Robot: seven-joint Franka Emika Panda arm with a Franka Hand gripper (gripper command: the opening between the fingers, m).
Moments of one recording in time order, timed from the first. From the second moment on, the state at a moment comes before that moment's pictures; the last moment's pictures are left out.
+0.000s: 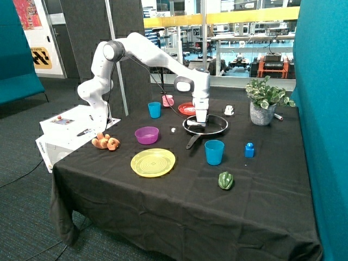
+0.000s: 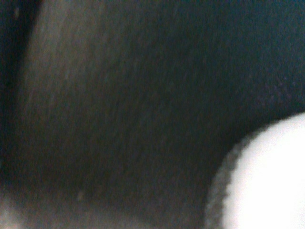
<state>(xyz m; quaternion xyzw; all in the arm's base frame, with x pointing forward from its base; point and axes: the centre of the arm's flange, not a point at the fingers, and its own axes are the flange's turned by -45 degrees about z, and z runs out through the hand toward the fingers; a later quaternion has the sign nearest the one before) 0.675 0.031 0.292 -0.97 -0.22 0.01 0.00</state>
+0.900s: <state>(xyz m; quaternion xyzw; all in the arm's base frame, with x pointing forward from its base) 0.667 0.076 0.292 -0.97 -0.25 -0.01 0.00</state>
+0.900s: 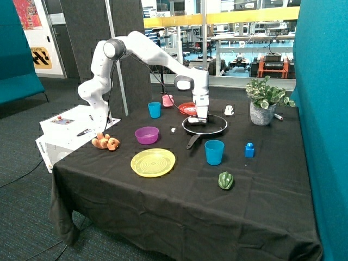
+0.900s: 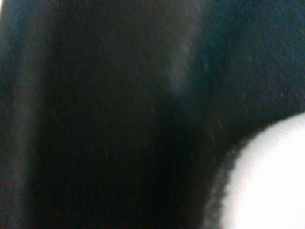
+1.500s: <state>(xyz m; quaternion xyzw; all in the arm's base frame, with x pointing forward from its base) 0.697 0.076 0.286 -0.97 -0.23 0.00 0.00</state>
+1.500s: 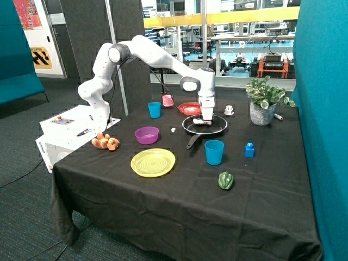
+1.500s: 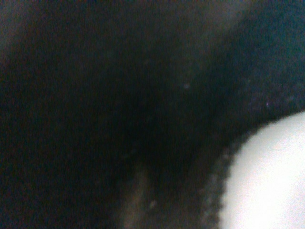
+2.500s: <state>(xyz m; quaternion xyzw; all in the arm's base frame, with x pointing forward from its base) 0.691 0.031 0.295 -0.98 -0.21 0.01 0.00</state>
